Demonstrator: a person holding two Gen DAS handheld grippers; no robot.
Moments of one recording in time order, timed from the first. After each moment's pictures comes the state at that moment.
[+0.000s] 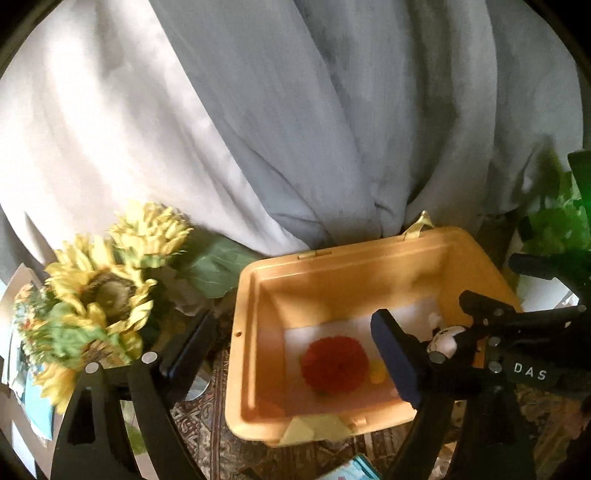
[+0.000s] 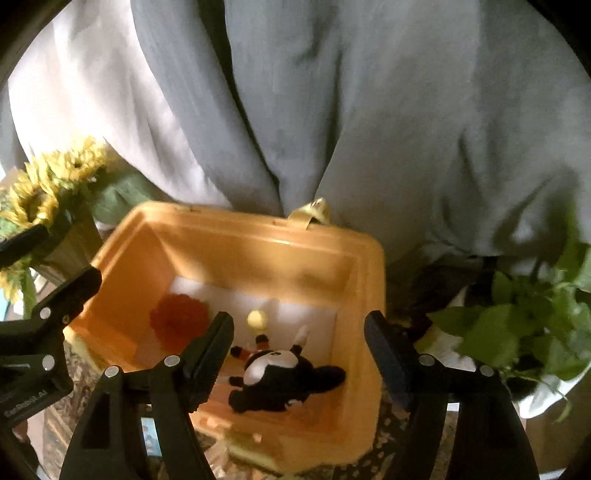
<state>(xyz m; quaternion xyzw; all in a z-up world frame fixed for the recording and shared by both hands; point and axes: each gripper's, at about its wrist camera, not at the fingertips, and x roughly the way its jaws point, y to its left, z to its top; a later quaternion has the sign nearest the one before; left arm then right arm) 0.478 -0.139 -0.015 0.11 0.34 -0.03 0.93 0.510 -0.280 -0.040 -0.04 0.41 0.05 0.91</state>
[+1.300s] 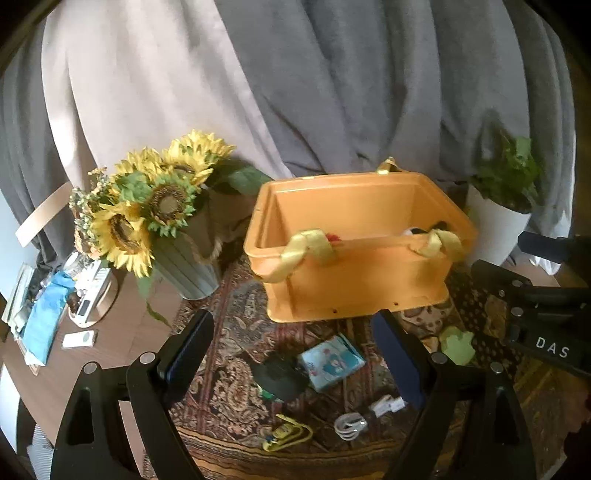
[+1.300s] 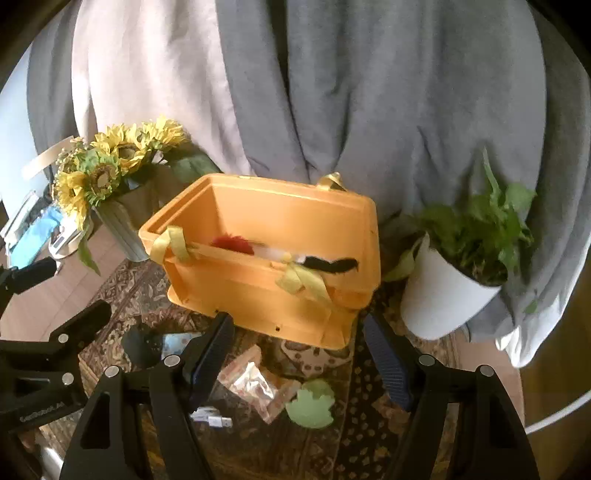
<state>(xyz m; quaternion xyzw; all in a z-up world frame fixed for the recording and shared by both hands) 0.318 -0.115 -0.044 0.07 0.35 -0.02 0.94 0.348 -0.264 -0.040 -0.06 0.35 0.05 0.93</state>
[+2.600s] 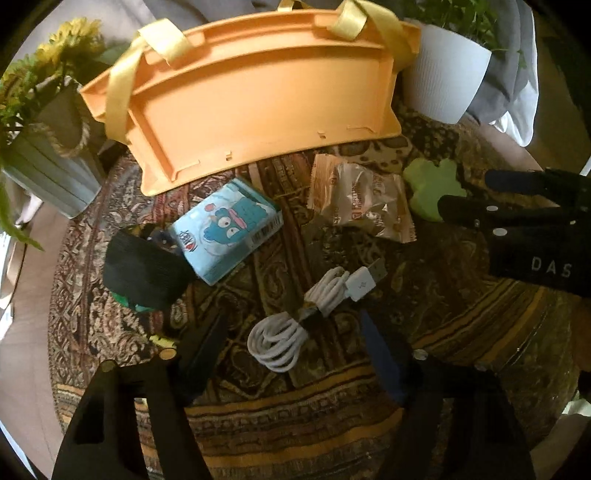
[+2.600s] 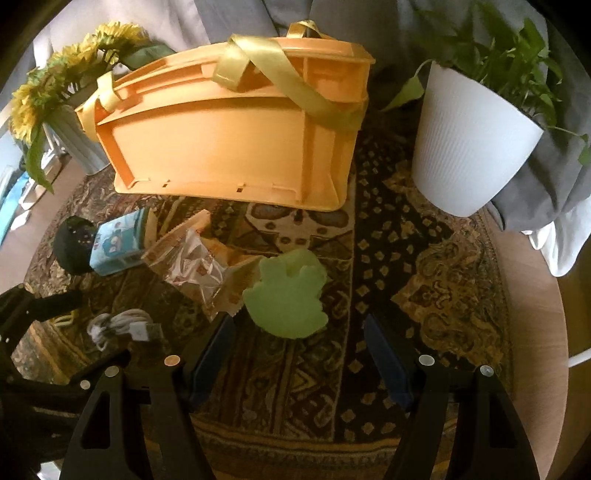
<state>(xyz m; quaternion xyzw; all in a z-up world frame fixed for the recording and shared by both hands) 0.318 -0.160 -0.197 0.12 0.50 -0.15 0.84 0.341 -0.300 -0.179 -0.03 0.48 0.03 0.87</state>
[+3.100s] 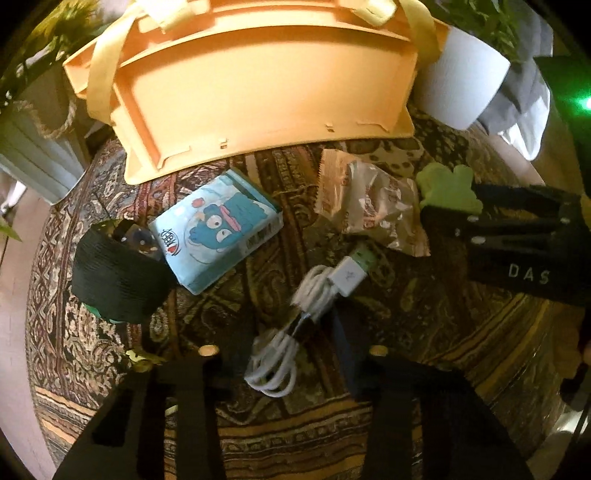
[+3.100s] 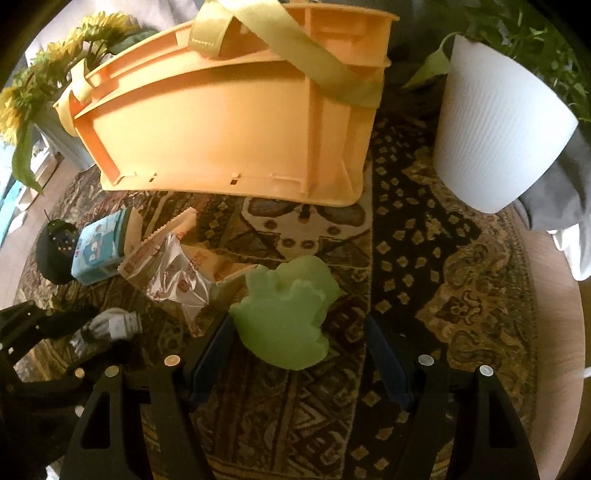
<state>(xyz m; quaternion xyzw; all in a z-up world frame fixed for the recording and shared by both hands) 0.337 -0.156 -0.210 0.08 0.52 -0.15 0.84 0.372 -0.300 -0.204 -0.02 0.51 0.05 0.86</state>
